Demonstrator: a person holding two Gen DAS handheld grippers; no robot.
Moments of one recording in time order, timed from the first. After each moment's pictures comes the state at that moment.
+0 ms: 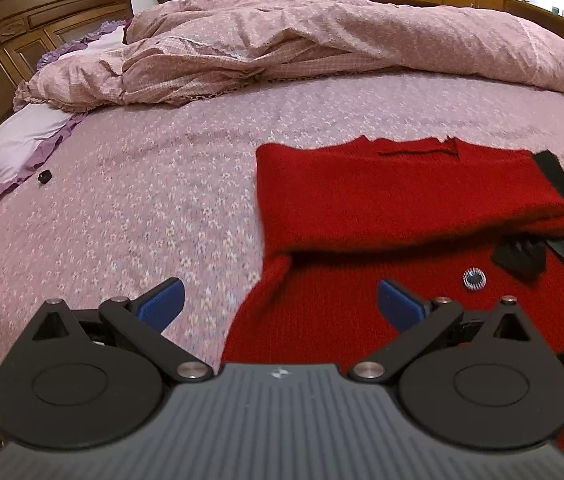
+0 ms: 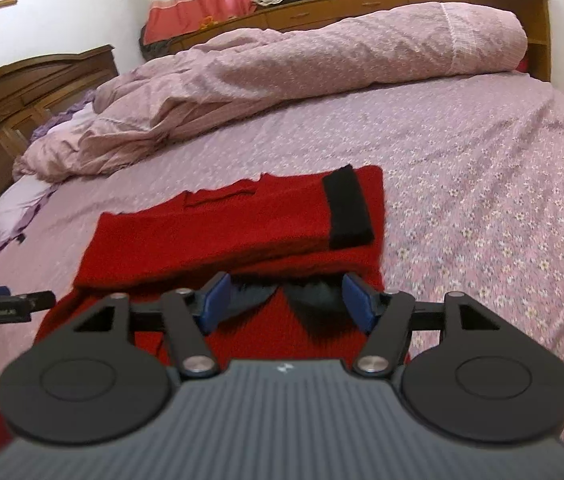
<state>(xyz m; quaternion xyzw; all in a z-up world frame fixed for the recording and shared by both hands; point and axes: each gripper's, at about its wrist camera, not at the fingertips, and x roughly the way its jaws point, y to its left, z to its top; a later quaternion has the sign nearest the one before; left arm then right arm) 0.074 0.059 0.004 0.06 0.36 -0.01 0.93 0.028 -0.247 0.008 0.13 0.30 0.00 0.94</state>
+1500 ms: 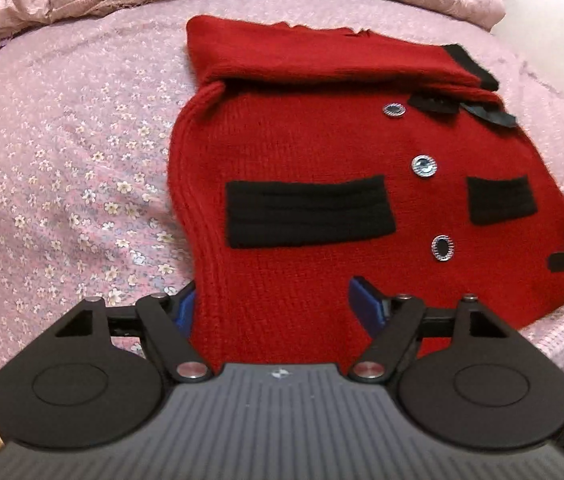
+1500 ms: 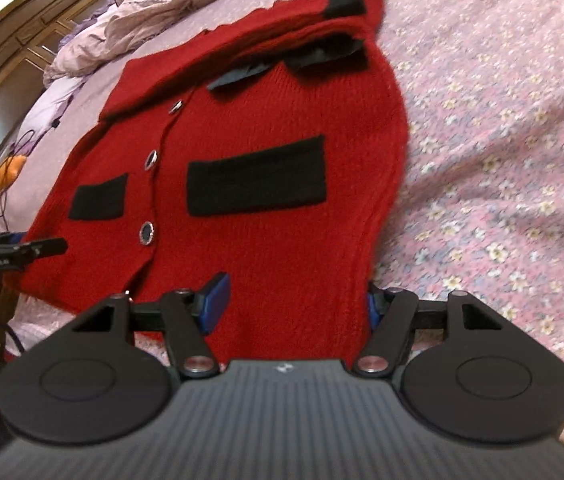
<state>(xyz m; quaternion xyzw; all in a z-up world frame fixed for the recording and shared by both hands) 0.001 0.088 -0.065 0.03 0.45 -0.15 0.88 -0.050 -0.258 -0.071 0.17 0.46 0.09 0.87</state>
